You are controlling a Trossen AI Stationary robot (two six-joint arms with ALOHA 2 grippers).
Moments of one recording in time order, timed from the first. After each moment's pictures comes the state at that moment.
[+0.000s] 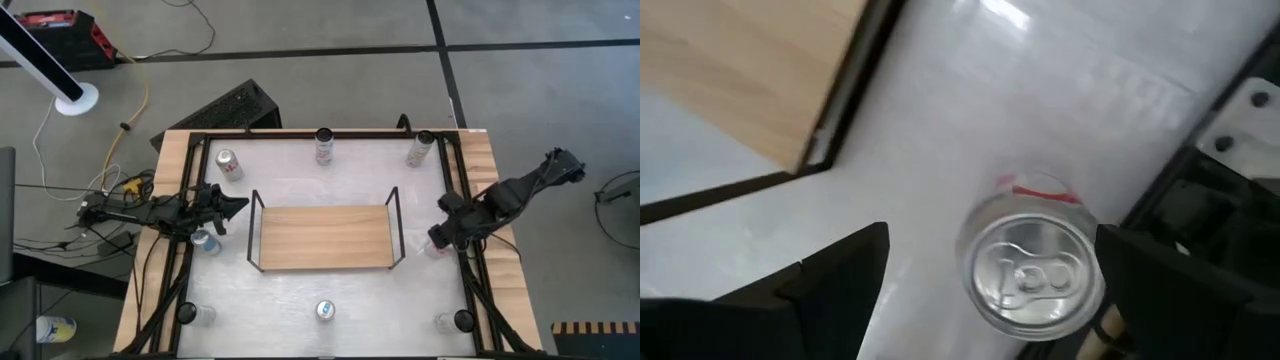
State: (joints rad) left arm -0.17 0.01 0.01 0.09 -0.52 -0.52; right arm 0.51 0.86 0.89 -1.41 0.13 1.56
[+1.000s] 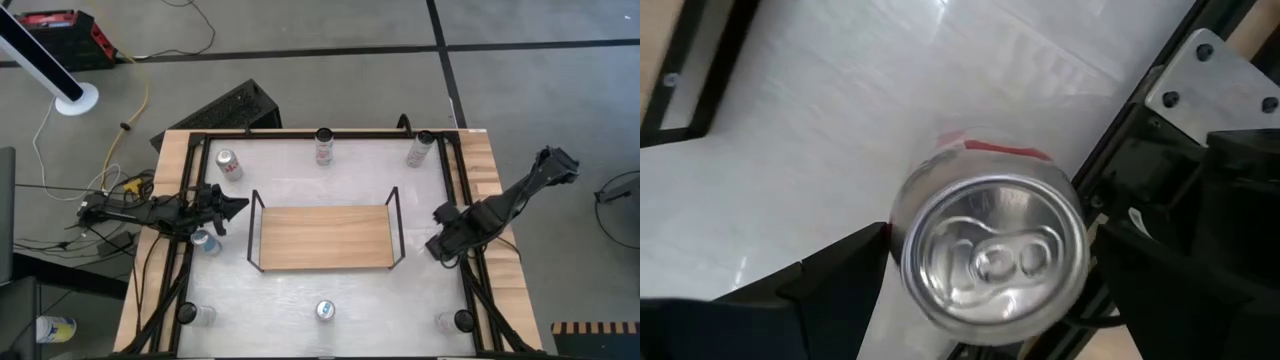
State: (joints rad) left arm -0.17 0.01 0.01 0.09 -0.51 -0.52; right arm 0.58 1.02 0.83 -1.44 0.07 1.61
